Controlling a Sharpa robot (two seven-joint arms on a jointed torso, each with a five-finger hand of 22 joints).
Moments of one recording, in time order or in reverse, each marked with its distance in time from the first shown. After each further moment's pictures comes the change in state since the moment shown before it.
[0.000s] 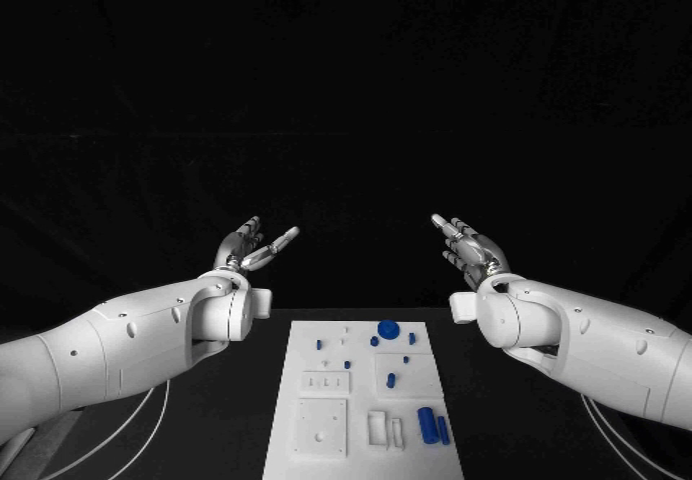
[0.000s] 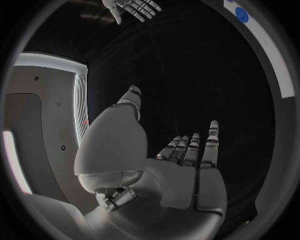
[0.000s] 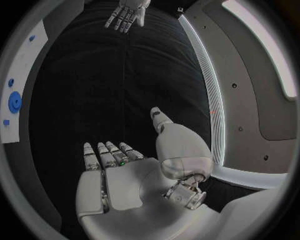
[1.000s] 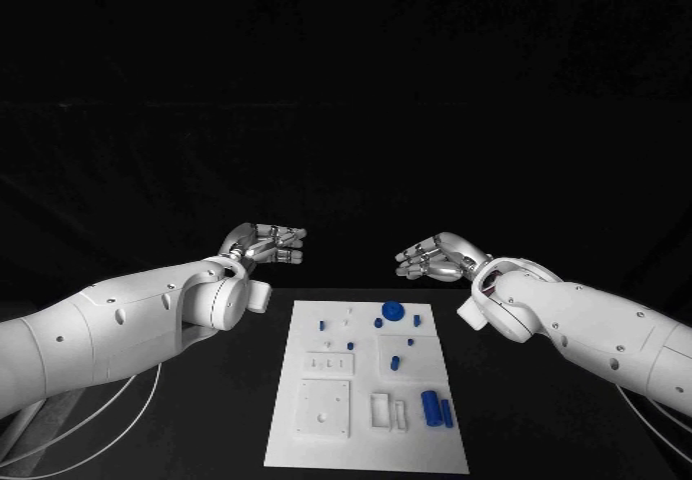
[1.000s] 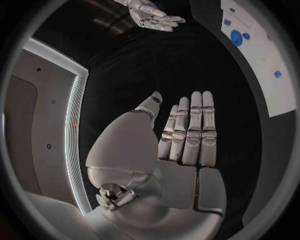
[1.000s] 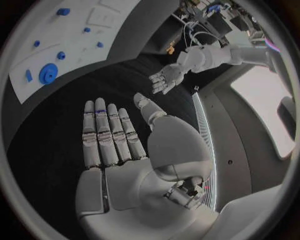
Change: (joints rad) left arm 0.028 -0.052 -0.020 0.055 -0.050 0.224 -0.077; left_hand 0.064 0.272 0.075 -0.253 0.038 0.838 0.044 0.048 0.046 1.019 0.018 0.047 0.039 0.982 -0.047 0.104 0.067 -0.056 0.569 -0.210 0.222 0.073; right arm -0.009 0.048 0.031 -0.096 -0.859 0.275 -0.174; right_hand 0.311 -0.081 0.105 -0.196 0.159 0.919 0.027 0.049 0.061 0.979 -0.079 0.043 0.044 1.066 -0.096 0.060 0.062 0.070 0.913 -0.150 0.071 0.054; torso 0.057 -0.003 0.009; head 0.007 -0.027
